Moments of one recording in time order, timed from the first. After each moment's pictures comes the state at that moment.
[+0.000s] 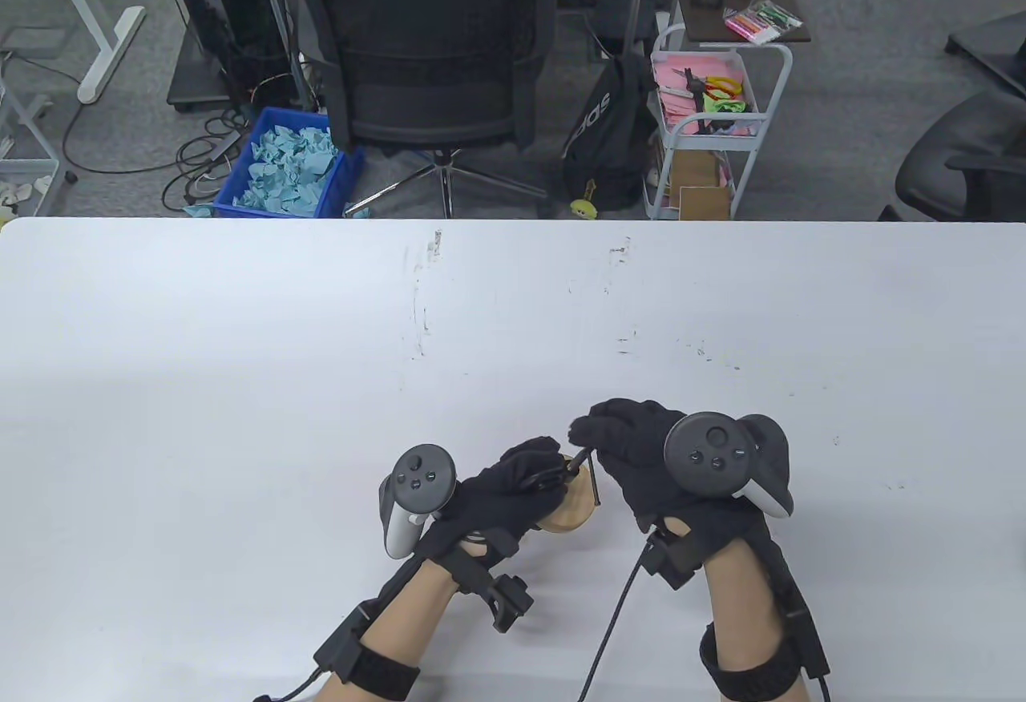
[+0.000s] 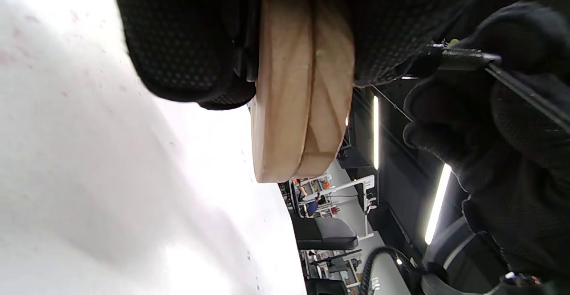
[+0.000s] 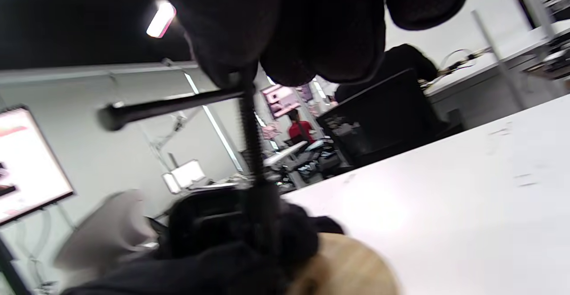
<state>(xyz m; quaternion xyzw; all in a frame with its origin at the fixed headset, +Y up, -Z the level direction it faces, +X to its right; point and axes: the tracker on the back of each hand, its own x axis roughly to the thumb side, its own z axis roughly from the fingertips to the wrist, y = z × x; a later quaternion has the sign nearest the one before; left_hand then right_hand) -0.094 -0.759 -0.286 -0.10 -0.19 0.59 0.78 0.145 -0.615 -0.281 0.22 -0.04 0.94 0.27</state>
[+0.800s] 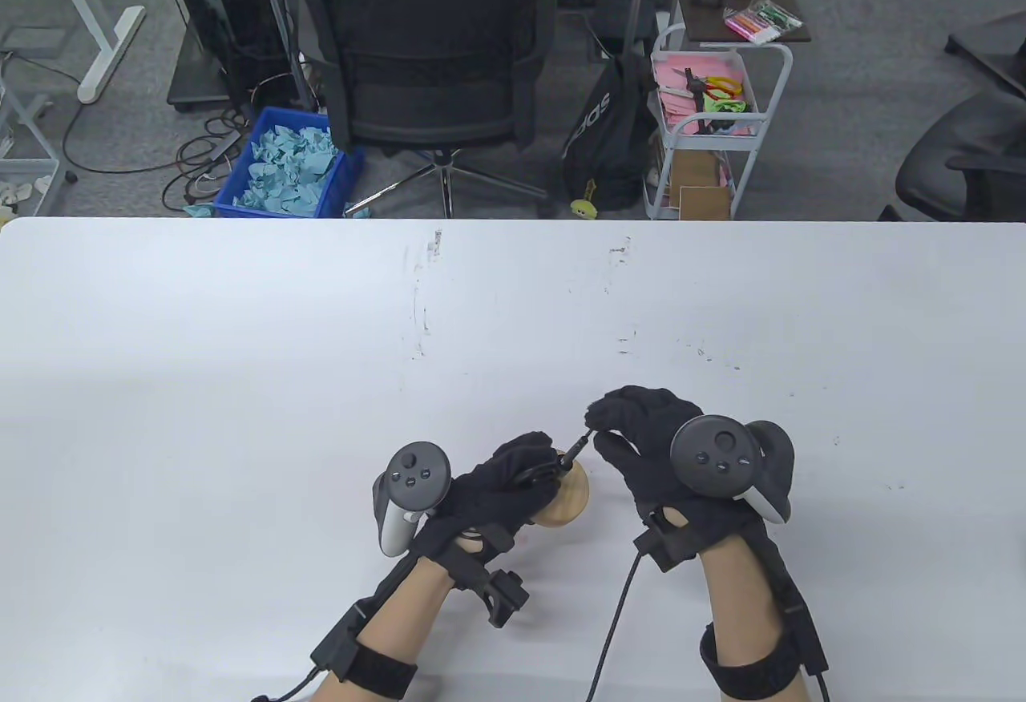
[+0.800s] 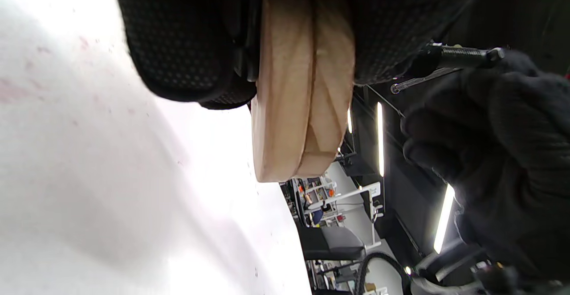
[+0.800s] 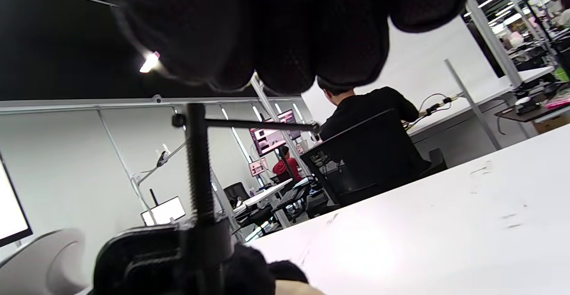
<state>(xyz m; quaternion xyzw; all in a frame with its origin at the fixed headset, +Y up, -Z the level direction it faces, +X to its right) -0.102 -0.758 -0.289 -0.09 -0.17 0.59 0.78 0.152 -0.621 -0.286 0.19 -0.10 0.93 0.30</state>
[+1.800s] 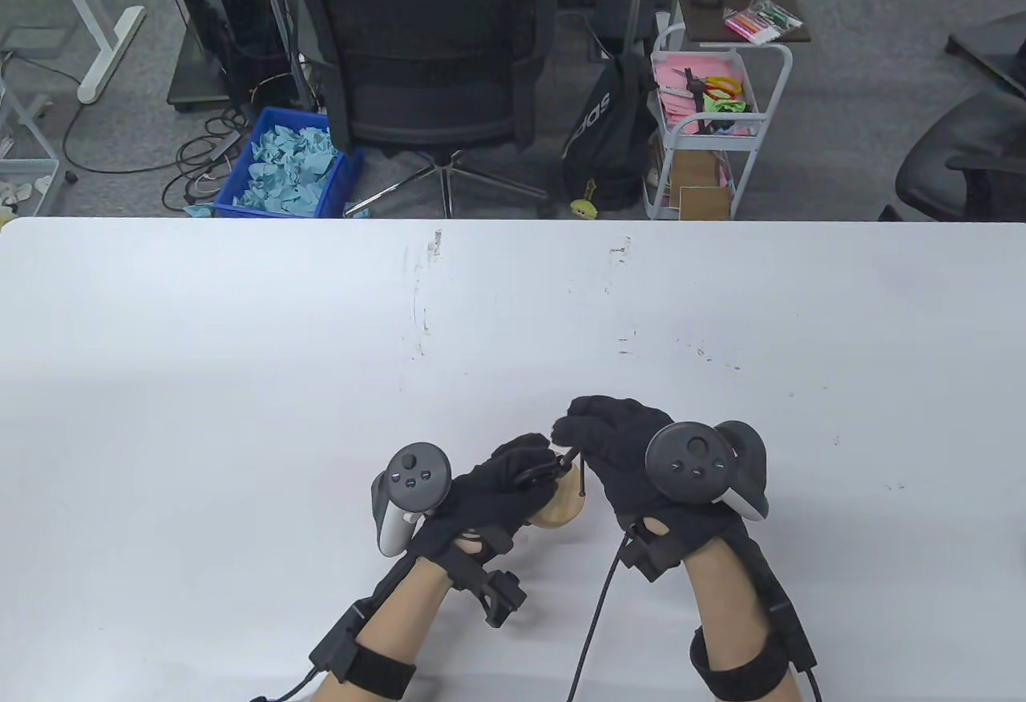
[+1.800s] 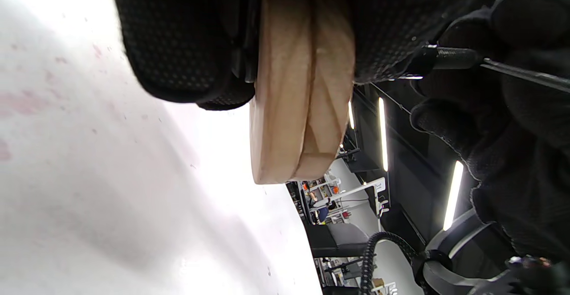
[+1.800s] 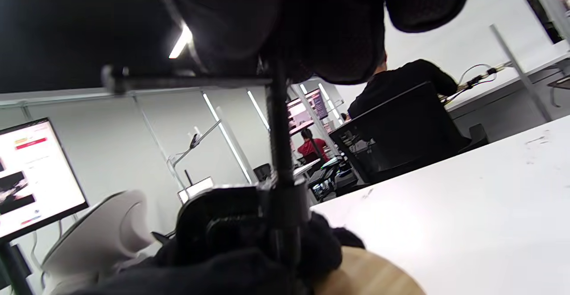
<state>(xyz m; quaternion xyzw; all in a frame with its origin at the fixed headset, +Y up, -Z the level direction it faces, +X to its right) -0.103 -0.759 -0.289 -0.09 -0.18 0.57 0.80 0.128 -0.626 -0.283 0.24 -0.08 0.92 0.31</state>
